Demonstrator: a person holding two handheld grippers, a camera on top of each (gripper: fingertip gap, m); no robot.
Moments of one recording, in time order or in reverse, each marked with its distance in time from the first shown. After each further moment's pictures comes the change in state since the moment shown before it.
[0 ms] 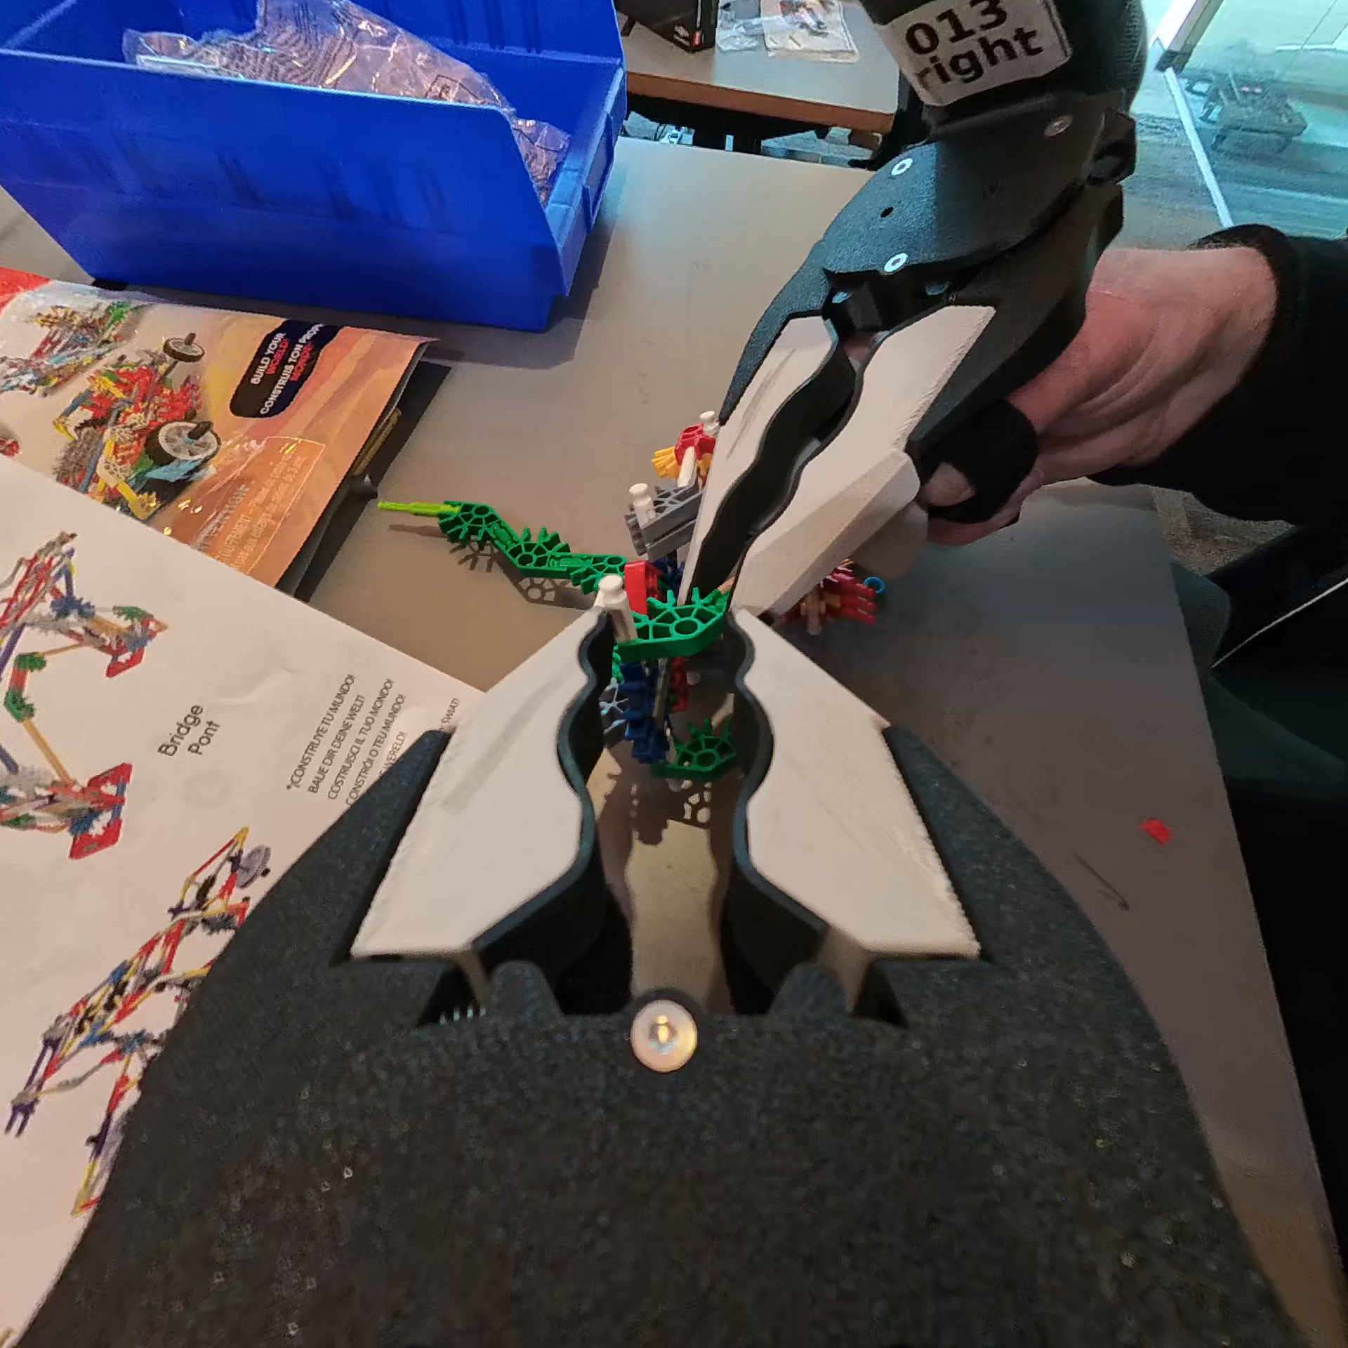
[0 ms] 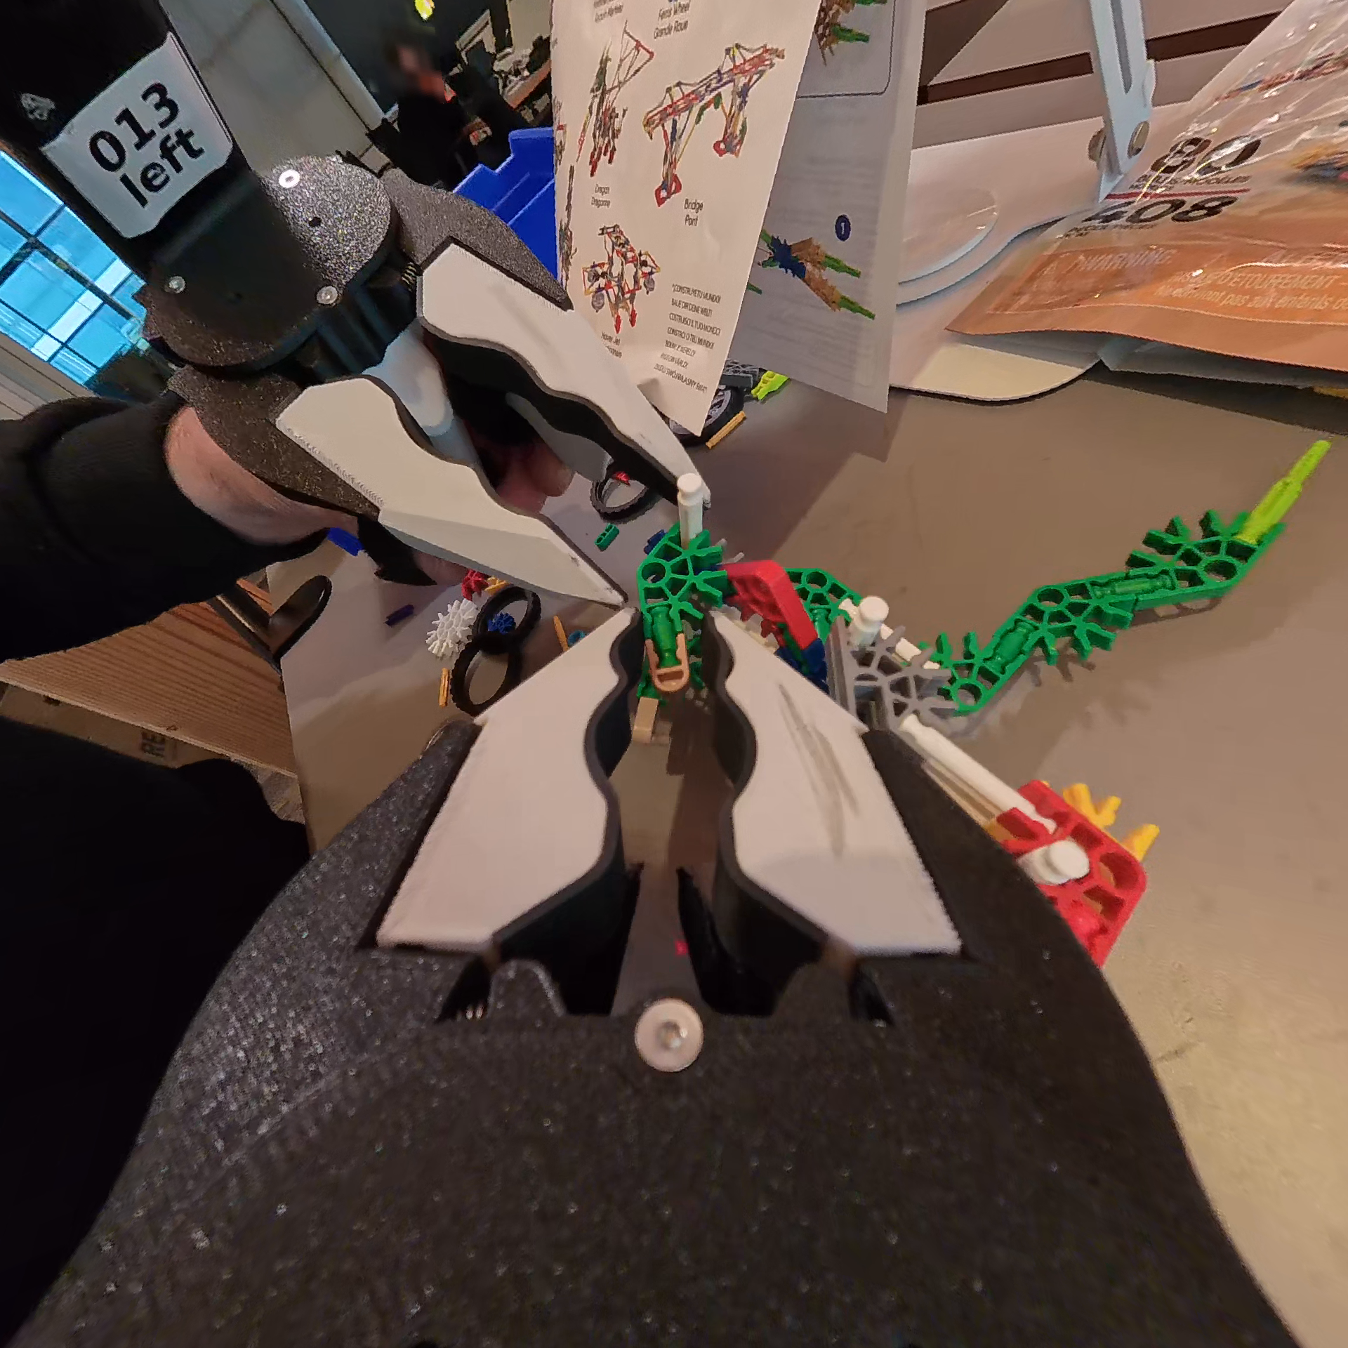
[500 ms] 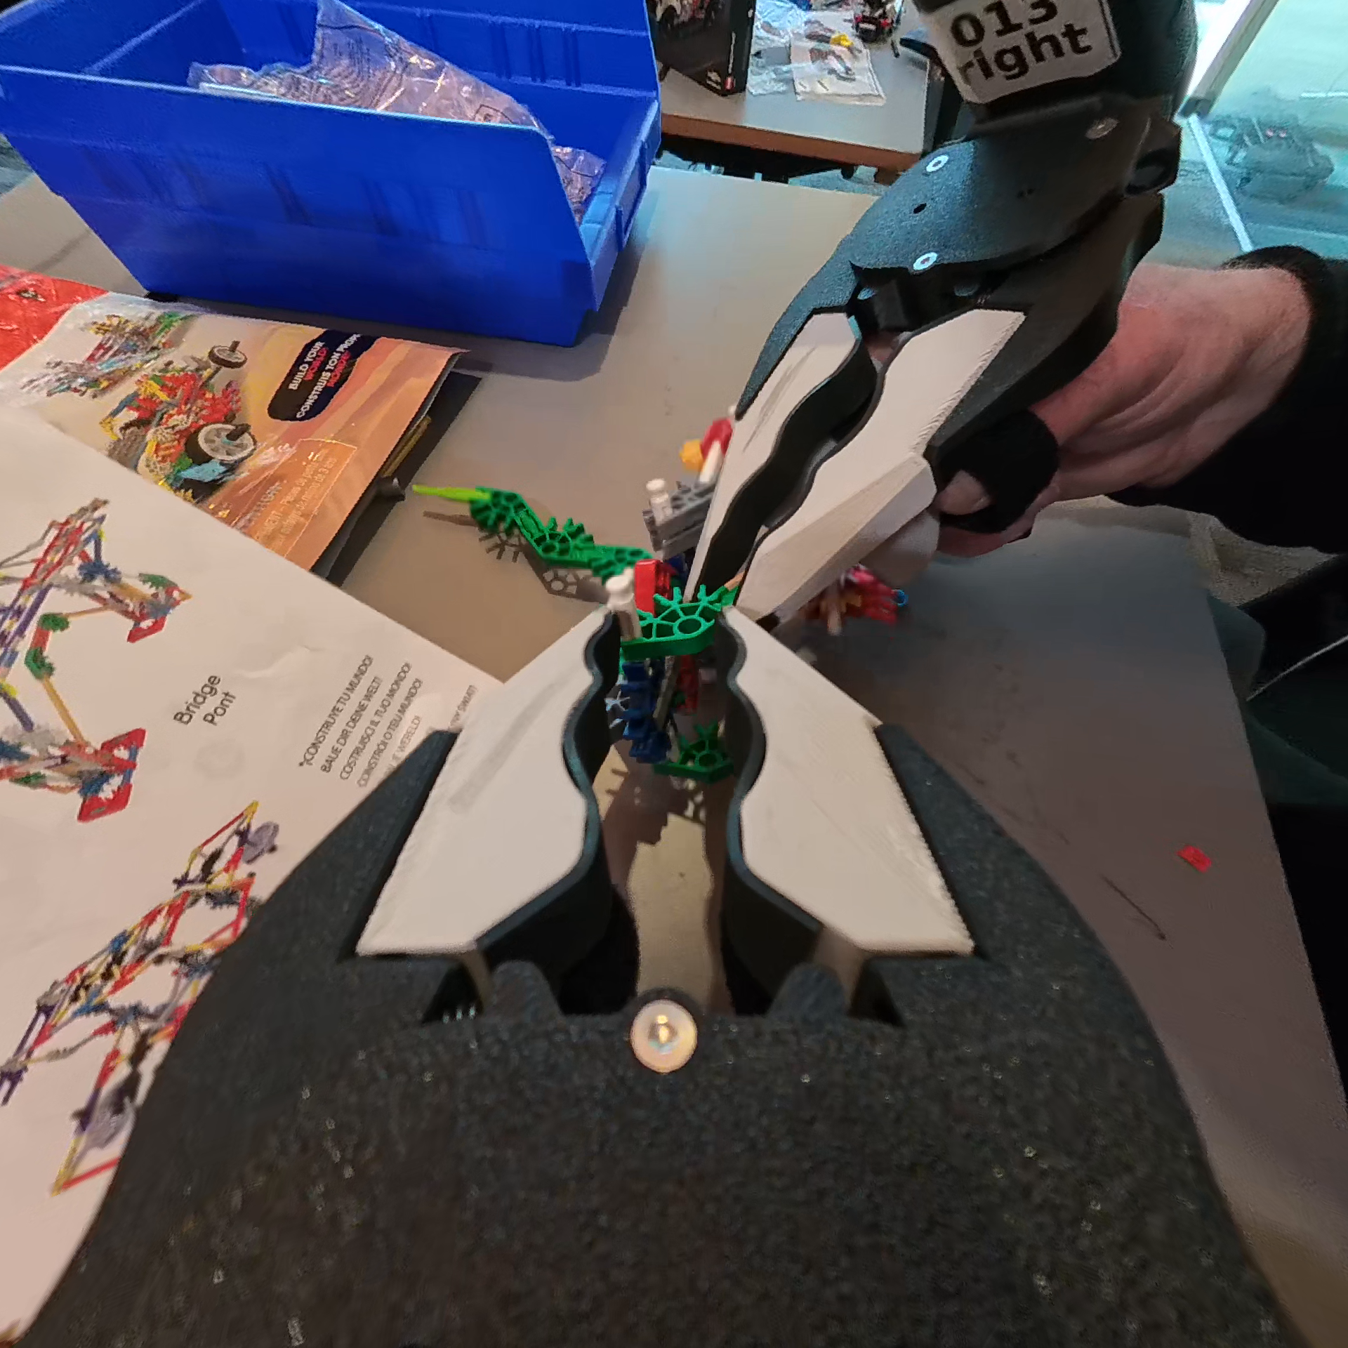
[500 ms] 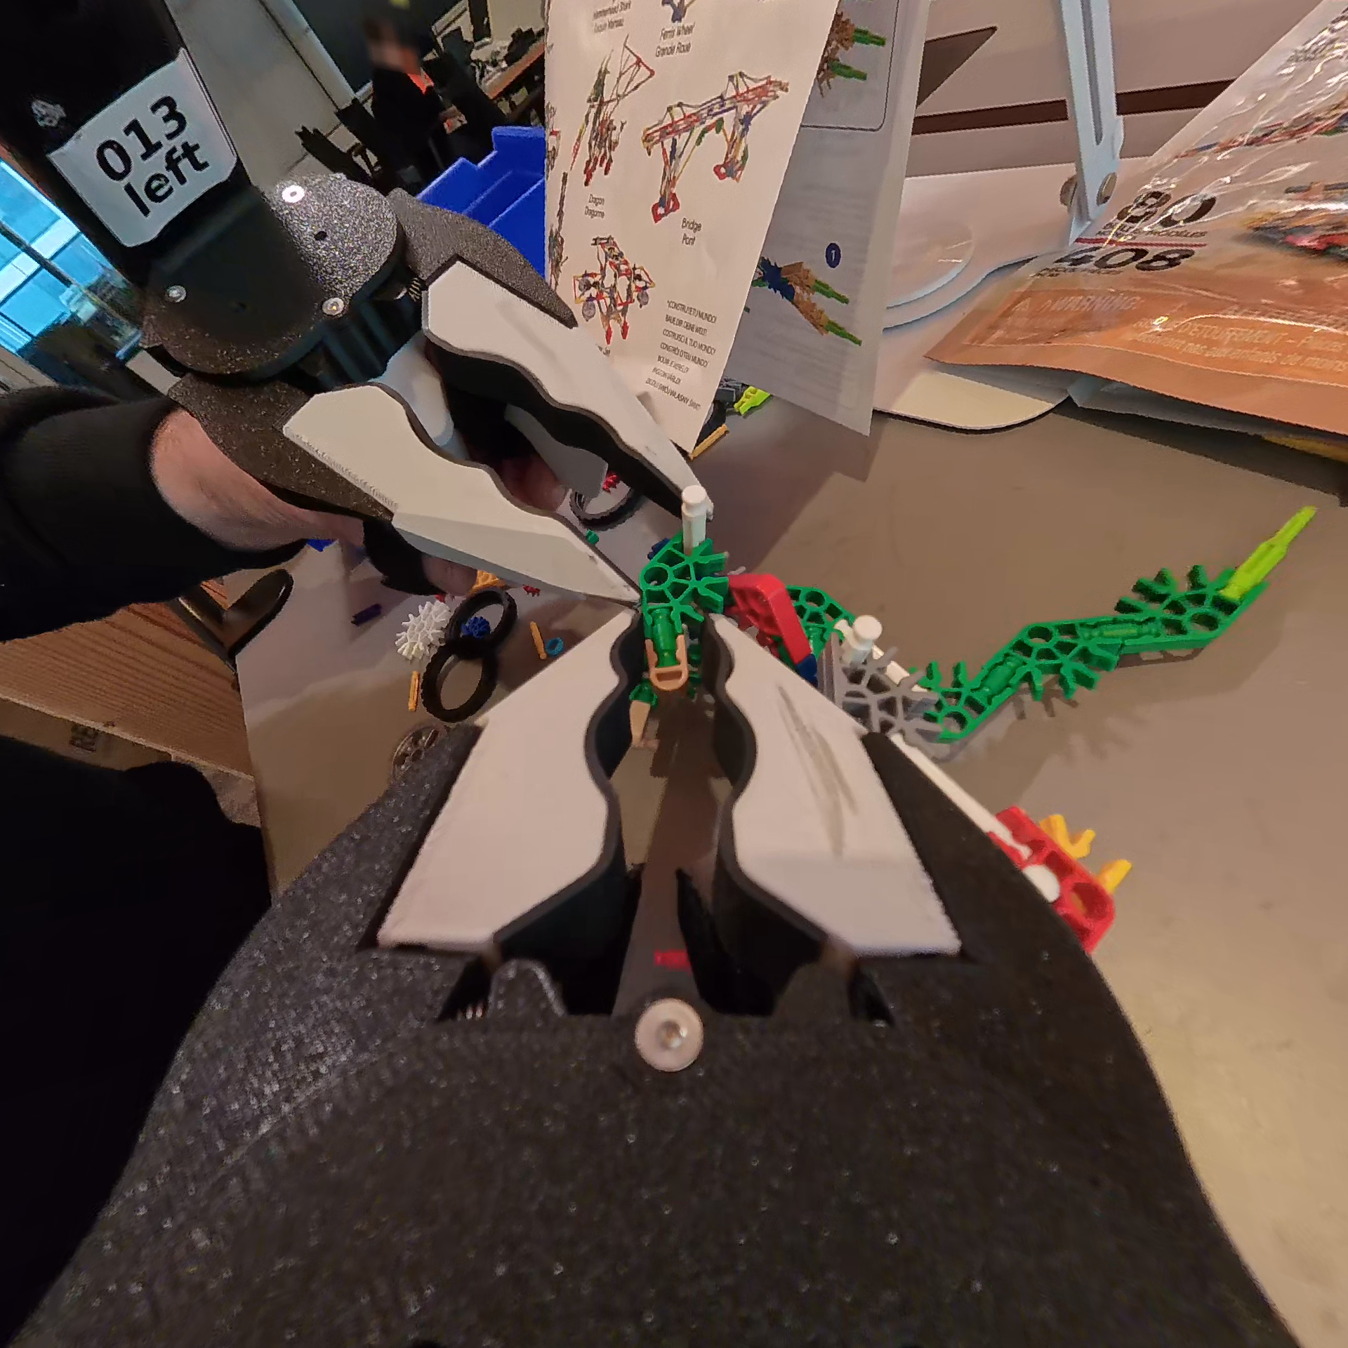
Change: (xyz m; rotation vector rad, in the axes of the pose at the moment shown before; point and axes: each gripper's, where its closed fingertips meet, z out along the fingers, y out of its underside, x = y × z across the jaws) left arm -0.006 0.002 0.001 0.041 -0.040 -0.010; right arm 0.003 -0.003 0.002 0.001 0.037 -0.052
